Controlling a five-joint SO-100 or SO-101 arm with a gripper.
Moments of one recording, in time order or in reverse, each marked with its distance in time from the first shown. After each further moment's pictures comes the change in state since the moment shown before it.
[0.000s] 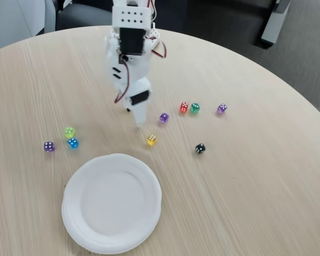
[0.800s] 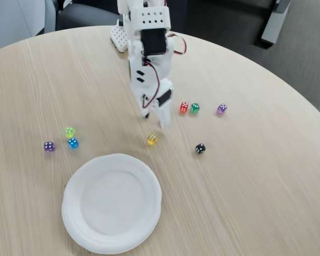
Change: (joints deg) arm -8.3 0.0 0.0 -7.6 -7.4
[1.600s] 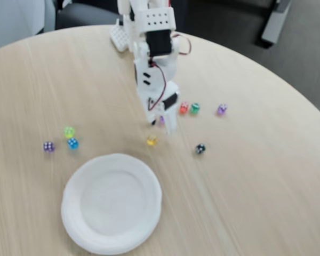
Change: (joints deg) arm 0.2 -0.2 0.0 -4.6 5.4
